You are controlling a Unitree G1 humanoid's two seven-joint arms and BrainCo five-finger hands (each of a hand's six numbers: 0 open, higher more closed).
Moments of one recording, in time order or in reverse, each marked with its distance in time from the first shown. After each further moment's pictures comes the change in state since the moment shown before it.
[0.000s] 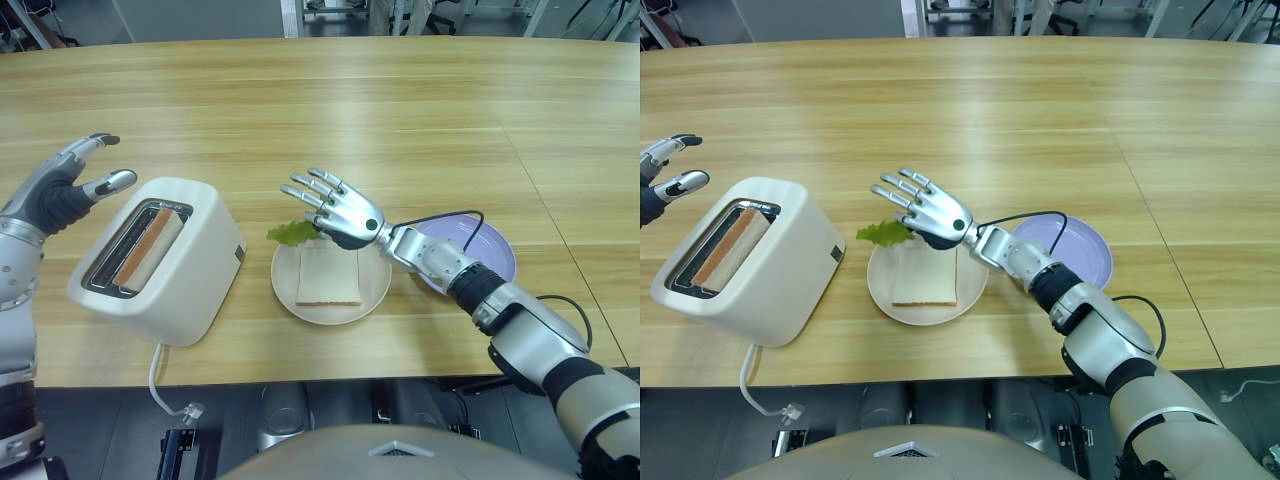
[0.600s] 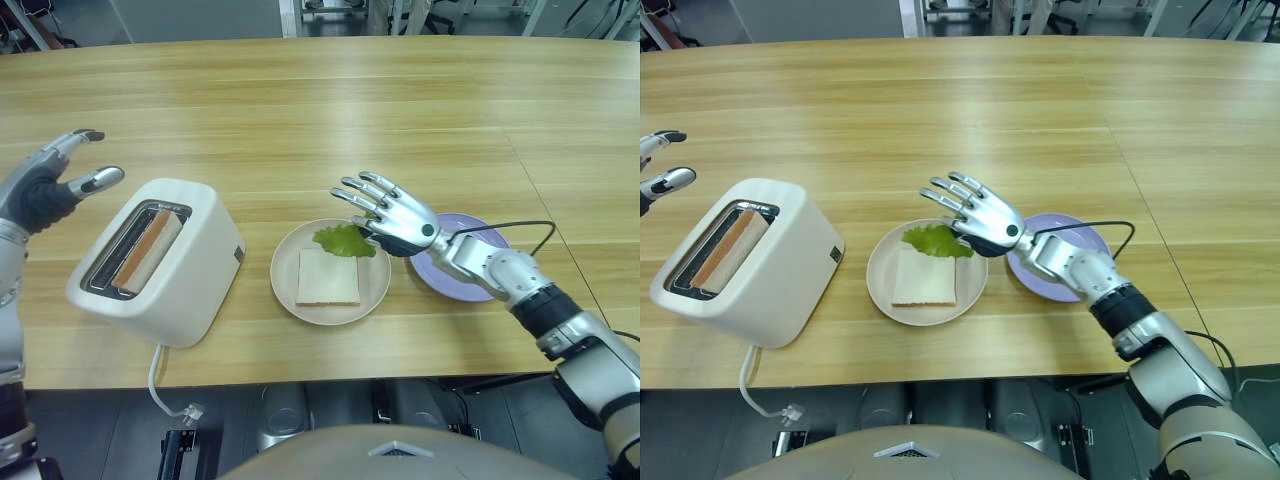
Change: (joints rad) left arm 0.004 0.009 0.035 0.012 0.021 0.001 -0.015; right arm 0.137 -0.230 -0.186 -0.325 0.073 -0.111 0.169
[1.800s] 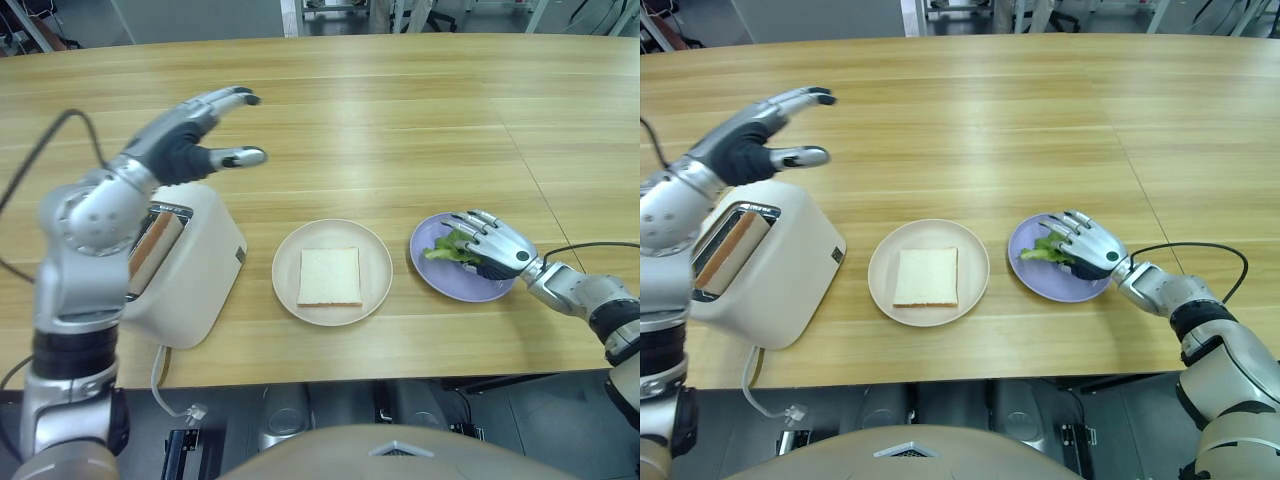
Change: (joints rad) left arm -0.304 -0.094 -0.231 -0.246 0.040 0.094 -0.138; right arm 0.067 -0.357 0.069 0.446 0.067 -0.100 -0.249
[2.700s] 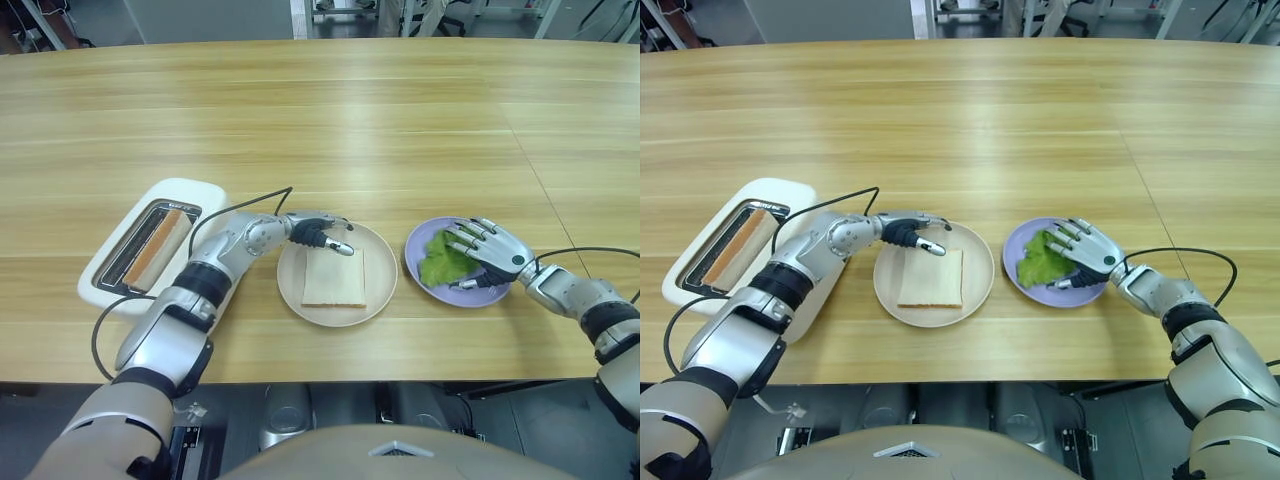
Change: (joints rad) left arm -0.413 -0.334 -0.747 1.015 0.245 -0.518 0.062; right arm -0.031 0.092 0.019 0.186 -0.117 0.079 0.064
